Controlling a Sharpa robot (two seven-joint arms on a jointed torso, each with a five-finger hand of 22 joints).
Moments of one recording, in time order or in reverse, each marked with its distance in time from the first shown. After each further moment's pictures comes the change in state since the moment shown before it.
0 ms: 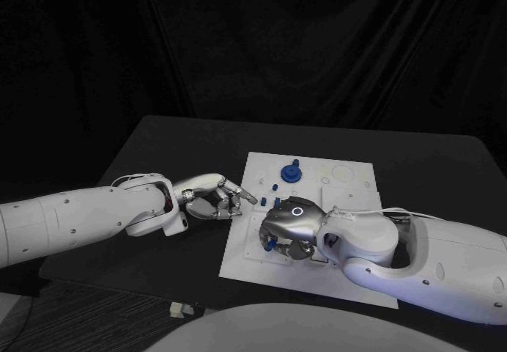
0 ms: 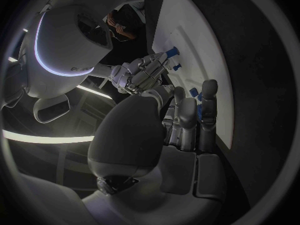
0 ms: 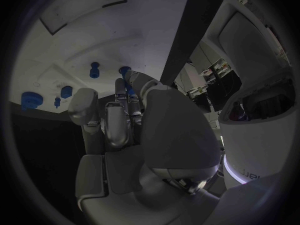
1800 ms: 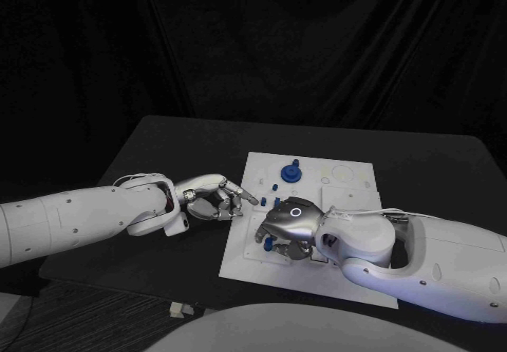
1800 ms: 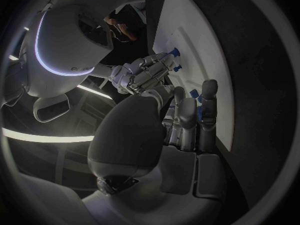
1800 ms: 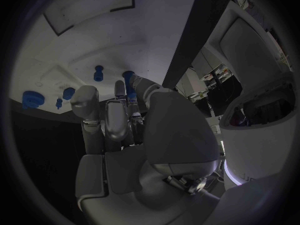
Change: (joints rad) left arm 0.000 0.008 0.000 -0.006 0.000 0.015 -0.001; left_hand 0.000 0.000 0.003 -0.003 0.005 -0.004 0.004 0.000 0.000 0.002 0.002 -0.003 -0.004 0.000 0.000 0.000 -0.001 0.000 0.000 0.000 0.000 0.000; right arm 0.000 0.008 0.000 -0.010 -0.037 0.033 -0.007; right_hand -0.080 -0.013 0.004 0.011 -0.153 -0.239 -0.081 -0.142 -0.030 -0.114 0.017 0.039 0.034 -0.033 0.012 -0.041 -0.057 0.000 -0.036 0.011 -0.088 0.000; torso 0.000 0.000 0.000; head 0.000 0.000
